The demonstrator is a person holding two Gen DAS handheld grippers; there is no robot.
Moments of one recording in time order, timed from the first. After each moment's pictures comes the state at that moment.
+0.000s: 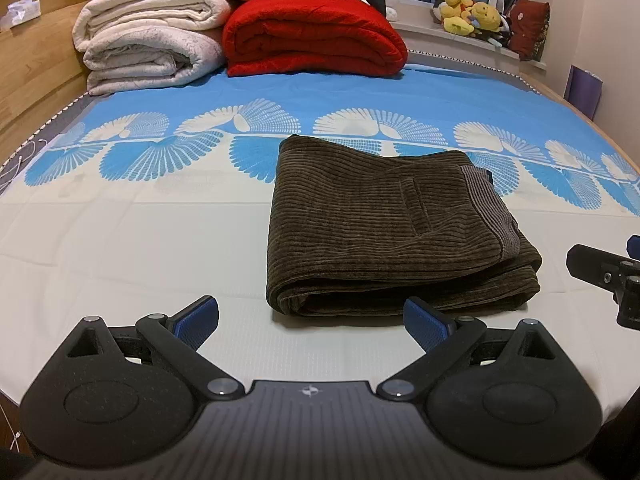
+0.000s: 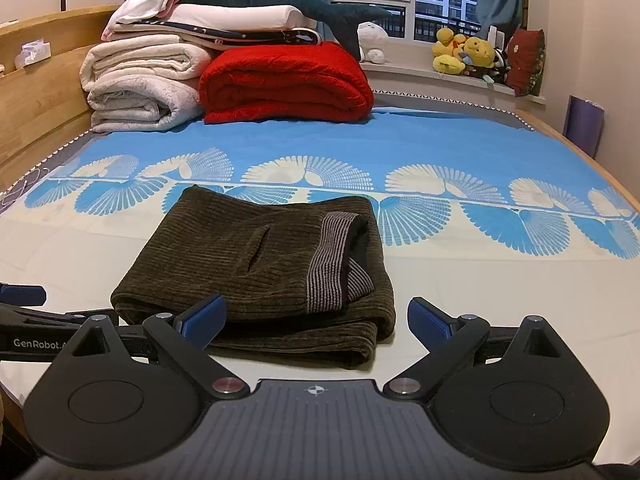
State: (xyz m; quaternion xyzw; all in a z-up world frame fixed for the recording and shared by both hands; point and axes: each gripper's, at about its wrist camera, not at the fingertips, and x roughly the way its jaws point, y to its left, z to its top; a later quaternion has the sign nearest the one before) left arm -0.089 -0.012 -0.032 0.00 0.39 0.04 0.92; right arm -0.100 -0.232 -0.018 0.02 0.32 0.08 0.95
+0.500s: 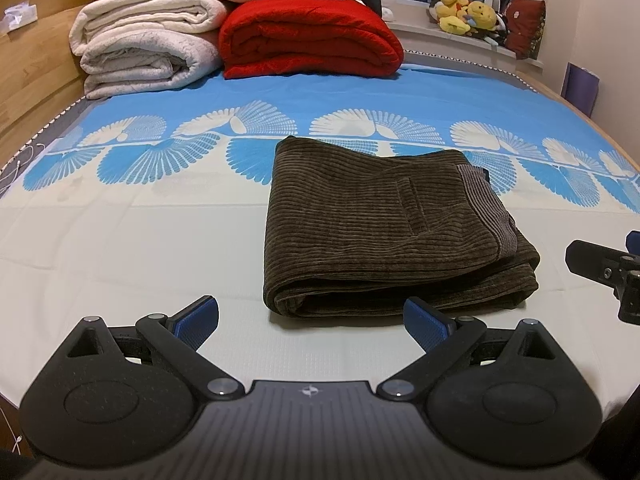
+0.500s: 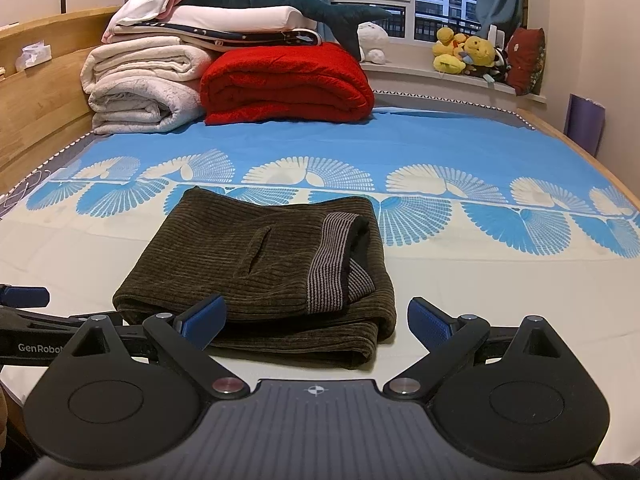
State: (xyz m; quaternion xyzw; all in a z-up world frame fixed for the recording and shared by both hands) left arm -0.087 -0.014 -0.034 0.01 0.39 0.04 0.92; right arm -0.100 -0.233 -0.017 0.02 0.32 0.08 0.94
